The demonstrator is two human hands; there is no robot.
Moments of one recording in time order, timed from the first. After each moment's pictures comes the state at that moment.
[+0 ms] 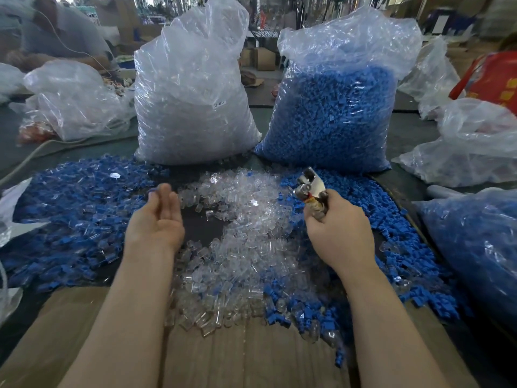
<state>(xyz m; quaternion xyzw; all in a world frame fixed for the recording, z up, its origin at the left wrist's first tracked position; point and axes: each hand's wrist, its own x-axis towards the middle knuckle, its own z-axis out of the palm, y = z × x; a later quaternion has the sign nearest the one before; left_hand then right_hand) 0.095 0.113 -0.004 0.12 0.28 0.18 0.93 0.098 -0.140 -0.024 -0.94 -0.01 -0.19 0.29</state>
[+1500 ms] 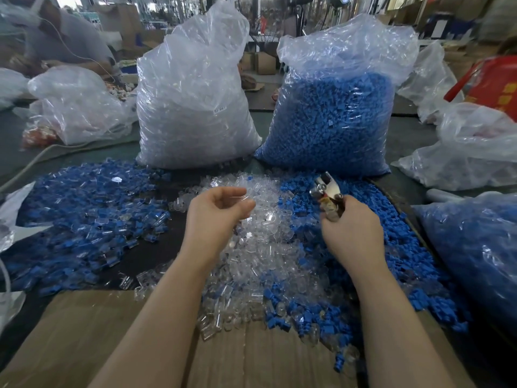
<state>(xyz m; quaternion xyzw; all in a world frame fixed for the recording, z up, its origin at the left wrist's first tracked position) 0.091 0.055 -0.004 0.74 0.07 0.10 0.66 0.105 -0.154 -0.018 -0.93 0.09 -0.16 0.31</state>
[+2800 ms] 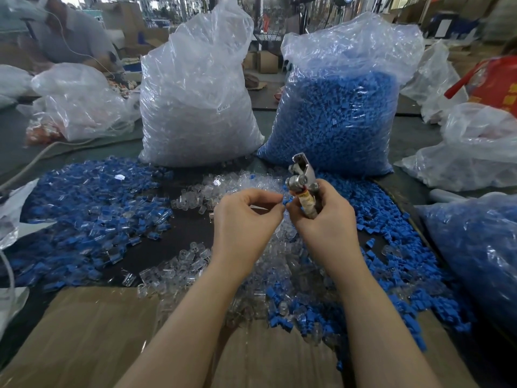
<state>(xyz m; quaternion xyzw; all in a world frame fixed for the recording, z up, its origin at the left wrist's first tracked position) 0.079 0.014 -0.003 0.78 0.00 0.20 0.59 0.092 -0.118 -0.009 -0.83 -0.09 -0.19 0.51</state>
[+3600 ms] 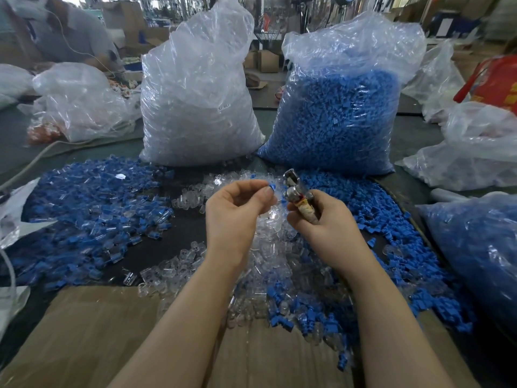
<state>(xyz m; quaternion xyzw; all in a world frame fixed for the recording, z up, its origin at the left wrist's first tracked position) 0.082 0.020 -0.001 0.61 0.02 0.17 0.77 0.093 -0.131 -0.007 -0.87 -0.11 -0.07 0.48</state>
